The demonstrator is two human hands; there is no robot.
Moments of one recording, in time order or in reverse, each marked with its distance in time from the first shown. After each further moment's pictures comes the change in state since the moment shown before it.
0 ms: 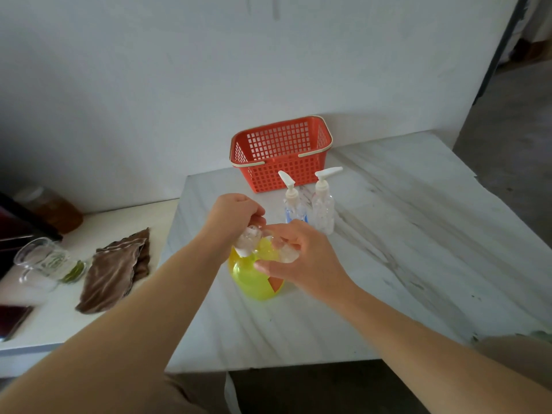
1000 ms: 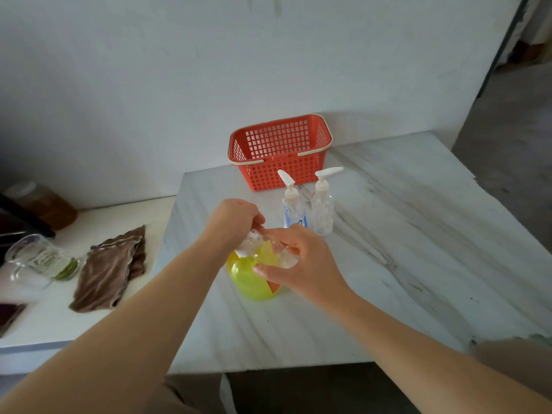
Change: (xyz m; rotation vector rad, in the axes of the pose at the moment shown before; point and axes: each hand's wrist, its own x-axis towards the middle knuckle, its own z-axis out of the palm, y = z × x) left_hand 0.010 -0.006 0.003 0.161 -0.061 0.008; right_hand -0.002 0.009 0.005 -0.069 0.027 -0.001
